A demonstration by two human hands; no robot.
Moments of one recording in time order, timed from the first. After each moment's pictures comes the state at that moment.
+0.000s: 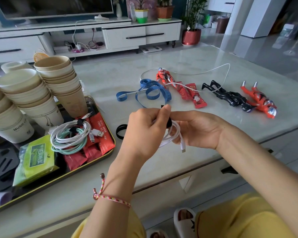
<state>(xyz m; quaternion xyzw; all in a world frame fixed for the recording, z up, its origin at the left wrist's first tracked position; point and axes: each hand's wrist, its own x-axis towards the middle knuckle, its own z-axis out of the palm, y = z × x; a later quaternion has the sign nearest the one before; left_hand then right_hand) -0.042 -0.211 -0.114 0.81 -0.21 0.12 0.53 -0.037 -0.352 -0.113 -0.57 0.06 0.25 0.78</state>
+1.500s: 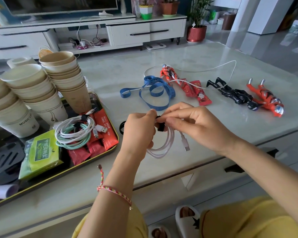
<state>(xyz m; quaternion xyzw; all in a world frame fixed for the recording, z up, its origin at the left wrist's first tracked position) -0.028 -0.207 -0.123 0.75 0.07 -0.10 0.65 -0.057 -0.346 -0.118 -0.80 -0.17 -0.01 0.57</state>
